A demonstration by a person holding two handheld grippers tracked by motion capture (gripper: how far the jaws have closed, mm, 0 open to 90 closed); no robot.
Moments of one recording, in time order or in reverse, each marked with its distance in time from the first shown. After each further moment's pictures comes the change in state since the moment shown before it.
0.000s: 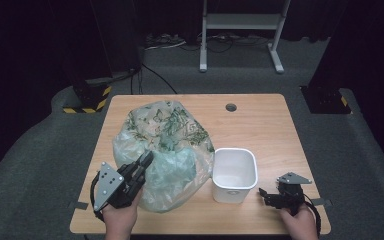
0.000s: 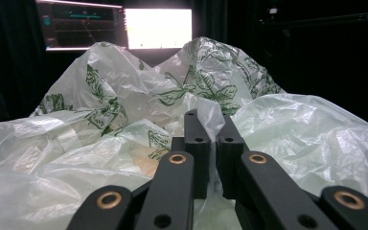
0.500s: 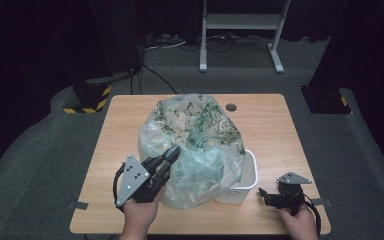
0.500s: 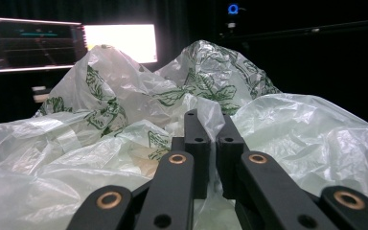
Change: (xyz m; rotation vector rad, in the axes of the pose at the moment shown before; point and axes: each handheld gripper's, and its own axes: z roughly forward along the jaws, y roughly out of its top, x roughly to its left) left arm -0.041 0.025 0.034 -0.043 -0.144 0.022; right arm 0.000 0.000 0.000 0.000 0.000 0.000
